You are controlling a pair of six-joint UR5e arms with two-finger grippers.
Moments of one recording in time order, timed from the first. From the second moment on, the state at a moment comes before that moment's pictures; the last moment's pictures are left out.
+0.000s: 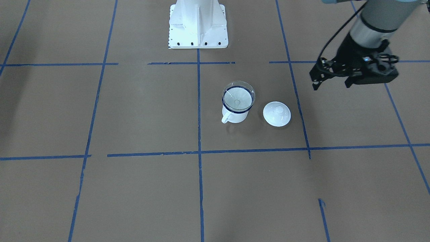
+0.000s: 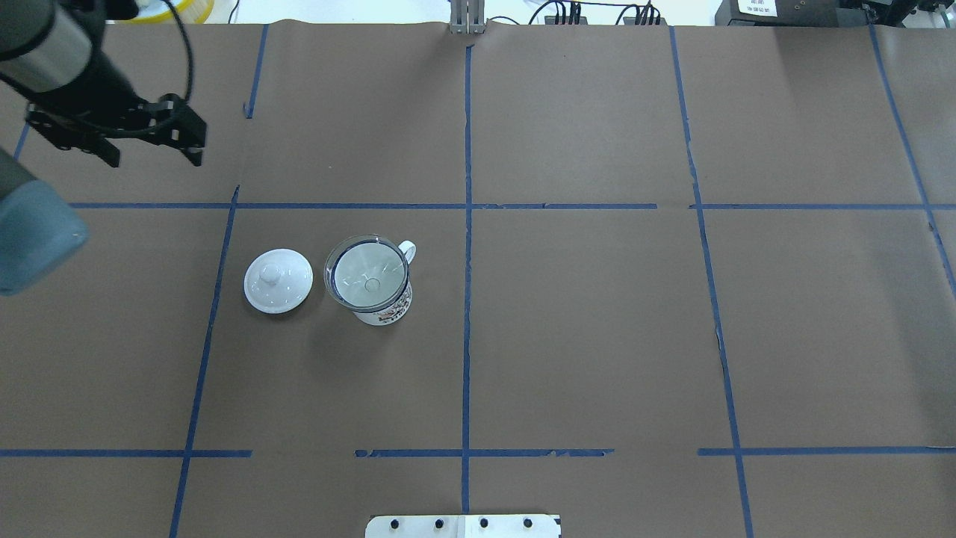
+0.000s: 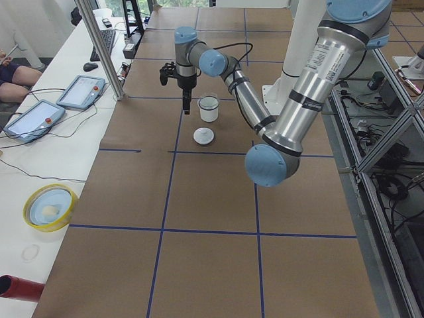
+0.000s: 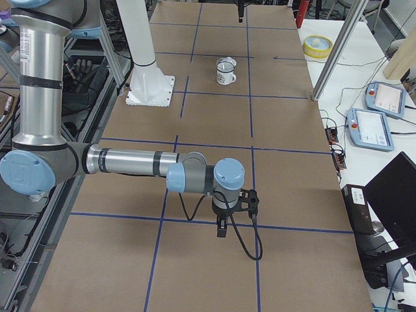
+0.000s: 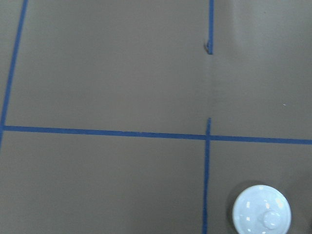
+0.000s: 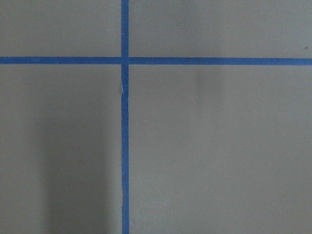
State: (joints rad) left arm -0.96 -2.11 -2.01 -1.14 -2.12 -0.84; right arm 1.57 -1.68 1.66 -1.57 2.29 0.01
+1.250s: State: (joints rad) left arm -0.59 -2.36 -1.65 -1.42 -1.97 -1.28; right arm 1.57 -1.68 1.66 -1.57 2.29 0.01
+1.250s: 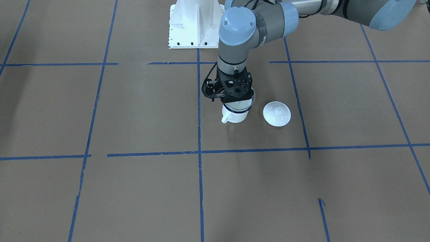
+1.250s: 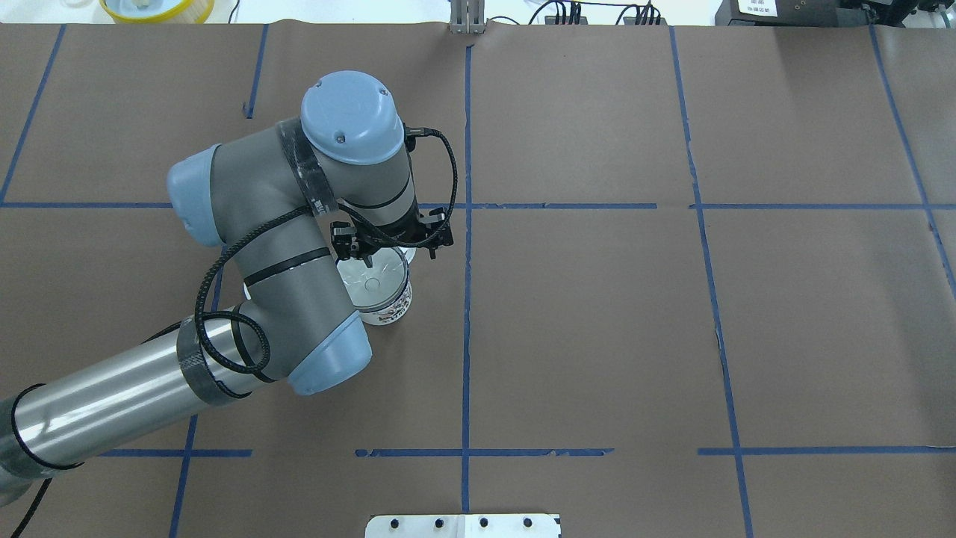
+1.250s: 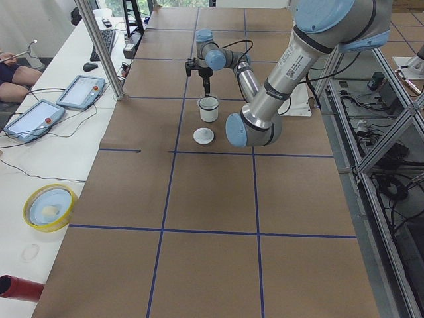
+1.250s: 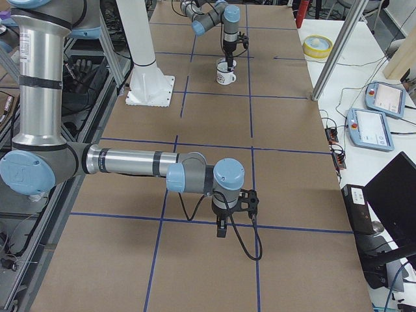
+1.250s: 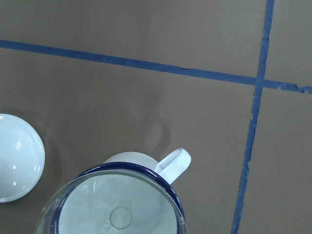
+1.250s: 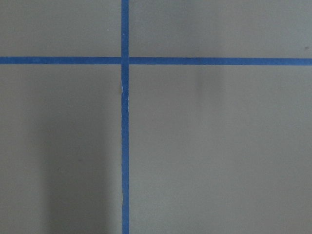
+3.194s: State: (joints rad) left arm -0.73 -2.34 -1.95 -1.18 -1.97 -1.27; right arm 1.57 -1.68 1.66 -1.57 2.29 0.01
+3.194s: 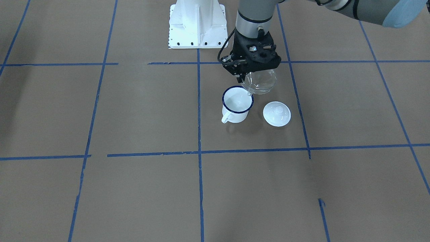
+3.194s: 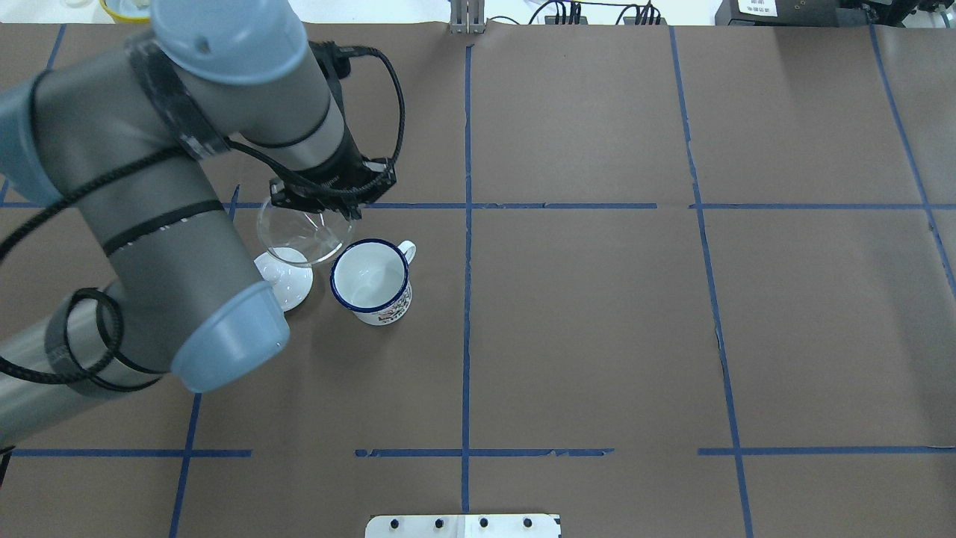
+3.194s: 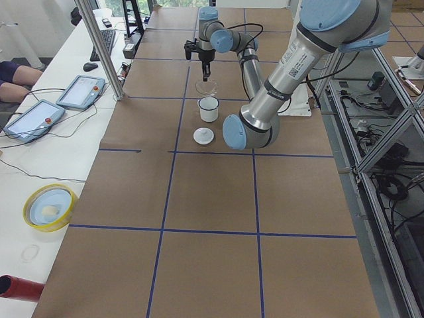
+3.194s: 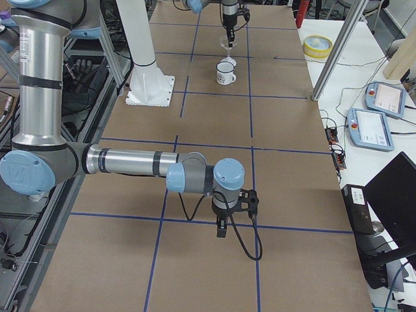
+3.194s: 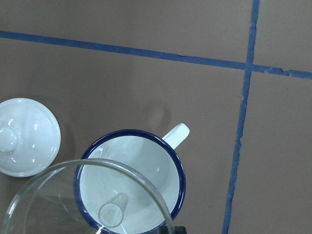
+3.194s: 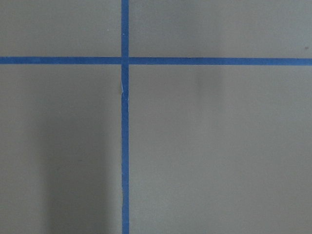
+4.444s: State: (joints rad) left arm -0.78 -2.20 -1.42 -2.24 -1.43 -1.97; right arm 1.57 -1.68 1.66 -1.57 2.29 0.01
